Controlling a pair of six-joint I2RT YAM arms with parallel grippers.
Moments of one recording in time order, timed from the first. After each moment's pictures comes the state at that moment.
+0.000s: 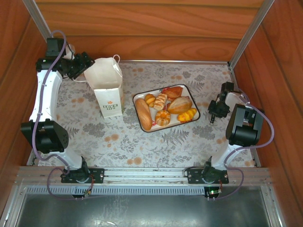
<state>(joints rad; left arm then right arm) 0.07 1.64 1.77 -0.94 0.37 -0.53 -0.20 1.78 1.13 -0.73 -0.05 0.19</state>
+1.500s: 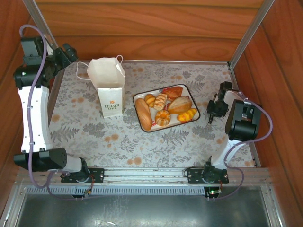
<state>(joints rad) 0.12 1.39 1.81 -0.93 0.14 -0.48 -0.17 1.88 1.19 -0.72 -0.07 0.10</state>
